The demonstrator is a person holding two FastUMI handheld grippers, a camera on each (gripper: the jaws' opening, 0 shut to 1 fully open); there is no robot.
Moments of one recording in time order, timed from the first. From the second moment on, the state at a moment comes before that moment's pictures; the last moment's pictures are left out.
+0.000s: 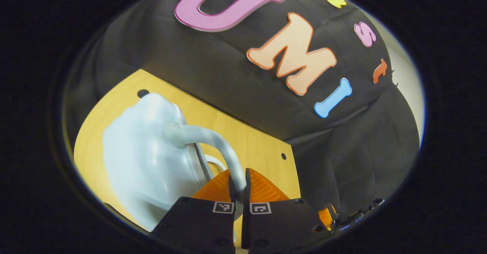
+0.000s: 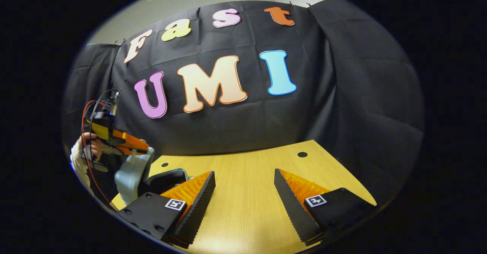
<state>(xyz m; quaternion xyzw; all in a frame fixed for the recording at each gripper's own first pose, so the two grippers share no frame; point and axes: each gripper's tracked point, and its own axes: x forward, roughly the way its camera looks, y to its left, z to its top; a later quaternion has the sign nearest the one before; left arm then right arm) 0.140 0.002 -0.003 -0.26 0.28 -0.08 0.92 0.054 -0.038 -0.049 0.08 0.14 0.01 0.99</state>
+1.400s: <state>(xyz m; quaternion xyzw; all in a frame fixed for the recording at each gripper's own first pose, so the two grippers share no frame) 0.102 -0.013 0.016 -0.09 0.18 0.07 0.98 0.057 -0.039 0.004 0.07 0.07 0.08 0.99</state>
